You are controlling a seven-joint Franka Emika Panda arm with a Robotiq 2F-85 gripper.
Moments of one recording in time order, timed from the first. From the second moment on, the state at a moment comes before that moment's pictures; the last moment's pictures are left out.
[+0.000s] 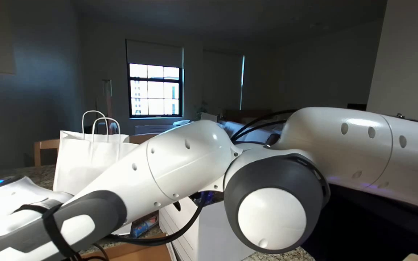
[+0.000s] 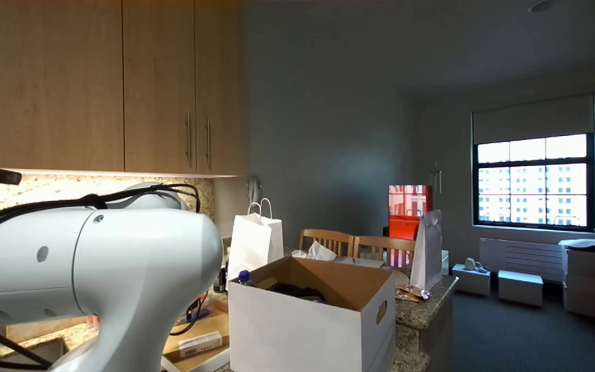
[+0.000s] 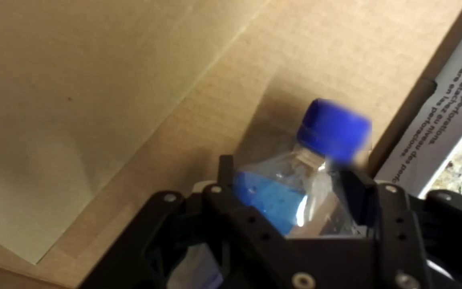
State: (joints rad) arm 0.92 1.38 0.08 -0.68 -0.10 2.06 0.66
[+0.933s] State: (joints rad) arm 0.93 1.38 0.10 -0.63 -0.08 1.92 0.75
